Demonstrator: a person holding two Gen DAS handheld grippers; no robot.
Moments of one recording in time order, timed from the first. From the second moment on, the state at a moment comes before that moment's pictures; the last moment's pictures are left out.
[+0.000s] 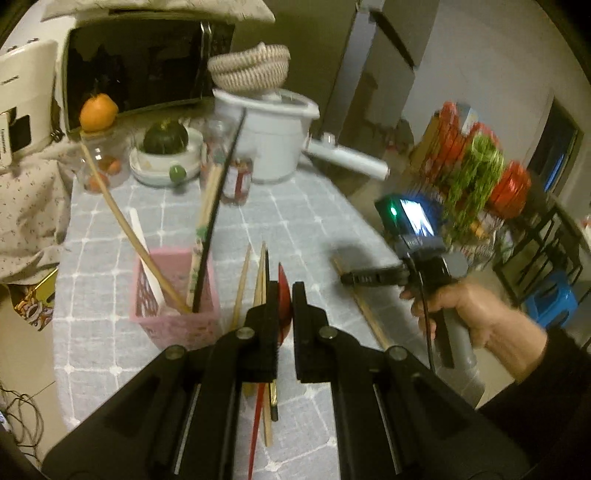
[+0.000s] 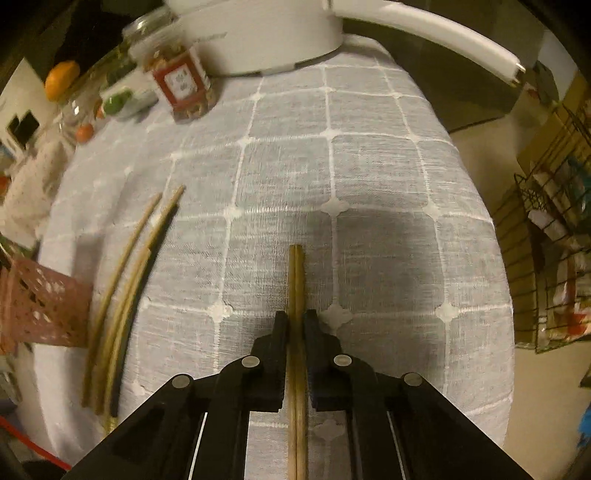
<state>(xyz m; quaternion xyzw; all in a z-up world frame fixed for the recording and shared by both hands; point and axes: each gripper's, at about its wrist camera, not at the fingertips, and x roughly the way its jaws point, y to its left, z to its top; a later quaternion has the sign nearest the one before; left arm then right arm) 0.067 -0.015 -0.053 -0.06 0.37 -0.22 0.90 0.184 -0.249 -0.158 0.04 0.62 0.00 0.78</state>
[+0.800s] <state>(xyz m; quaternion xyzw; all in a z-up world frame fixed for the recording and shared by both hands) 0.084 0.033 -0.002 -0.12 0.13 -0.12 0.98 0.109 -0.217 0.011 0.05 0.38 0.09 0.92</state>
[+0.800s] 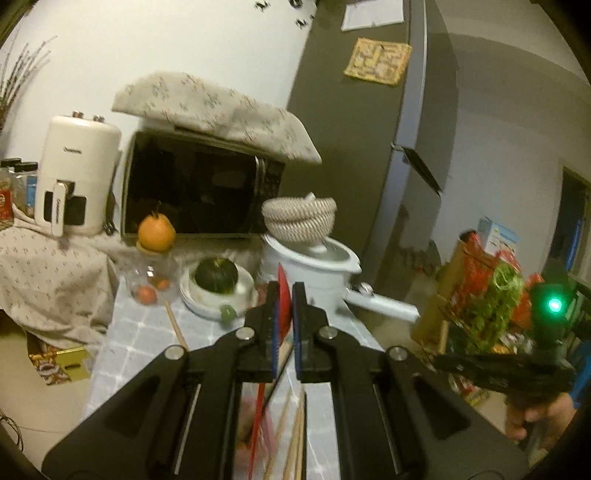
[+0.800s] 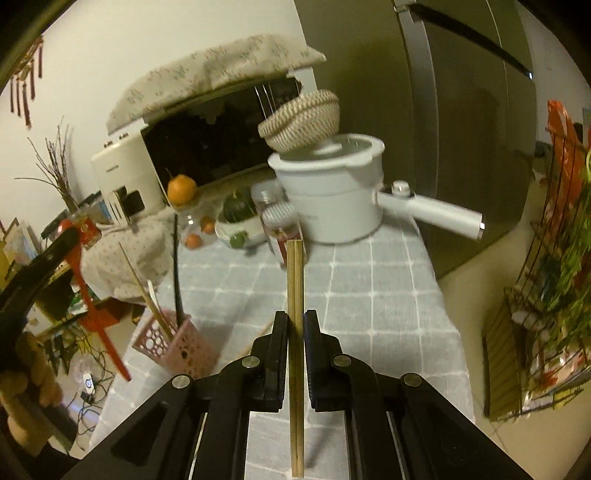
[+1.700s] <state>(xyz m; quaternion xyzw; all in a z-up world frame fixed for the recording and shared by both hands) 0.124 0.041 -0.069 -0.16 0.17 -0.05 0.97 0.103 -0.200 0.036 0.03 0.35 0.12 0.93</state>
